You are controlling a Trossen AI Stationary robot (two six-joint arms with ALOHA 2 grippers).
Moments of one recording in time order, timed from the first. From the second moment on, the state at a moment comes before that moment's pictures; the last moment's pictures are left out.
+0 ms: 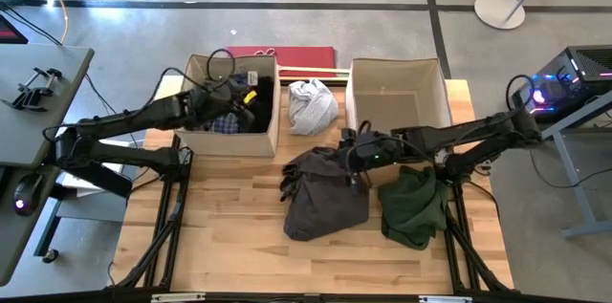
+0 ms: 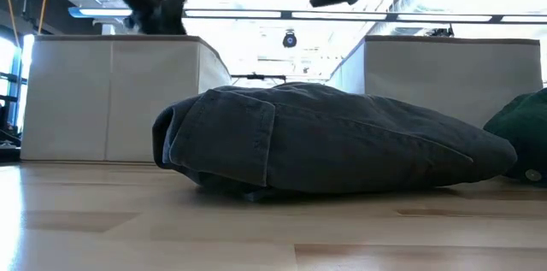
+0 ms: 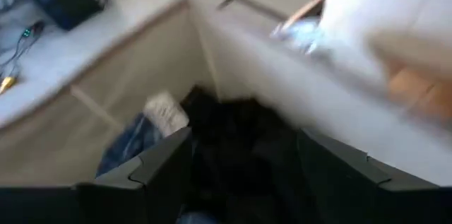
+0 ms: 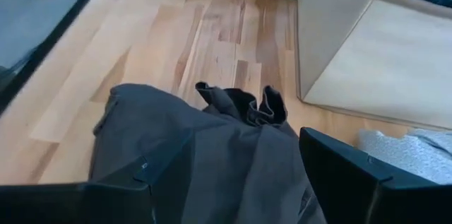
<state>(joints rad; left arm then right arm) 0.36 1.00 0.86 -0.52 -0.51 -0.13 0.13 1.39 1.10 -0.34 0.05 -0.10</state>
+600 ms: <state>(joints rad) -0.12 0.94 0.80 -0.31 -0.50 -0.30 0.25 1.74 1.11 -0.26 -0.05 -0.13</state>
